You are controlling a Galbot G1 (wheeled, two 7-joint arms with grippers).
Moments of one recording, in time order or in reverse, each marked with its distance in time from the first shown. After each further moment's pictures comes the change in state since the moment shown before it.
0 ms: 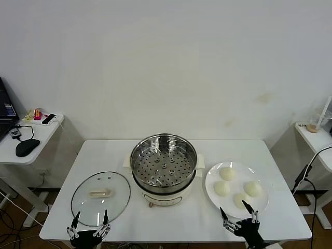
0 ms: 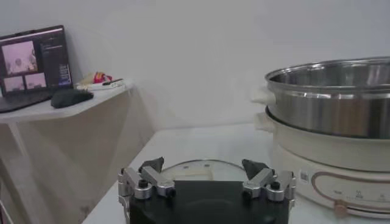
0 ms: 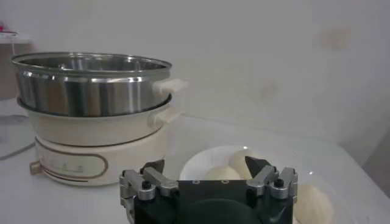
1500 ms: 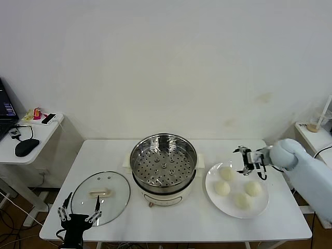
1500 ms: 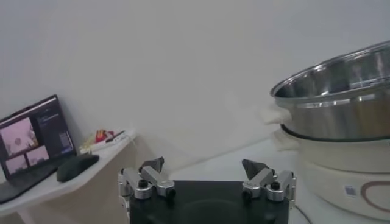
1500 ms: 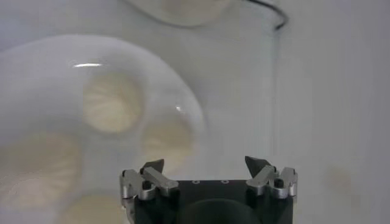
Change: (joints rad) left arm -0.105 -0.034 -0.160 0.027 0.220 -0.034 0.197; right arm 1.543 -0.503 -1.152 -0.808 -0.486 0.019 -0.853
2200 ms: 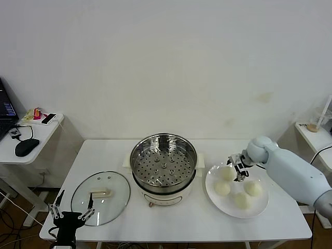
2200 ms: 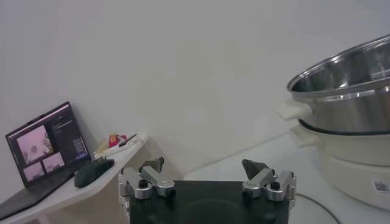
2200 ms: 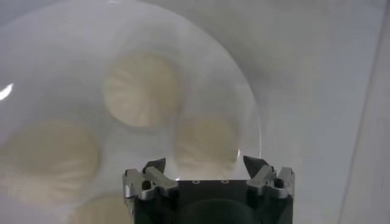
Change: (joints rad) left arm -0.019 0.005 -0.040 0.014 0.013 0.004 0.008; right arm 0.113 0.154 -0.166 -0.232 -0.050 0.003 -0.026
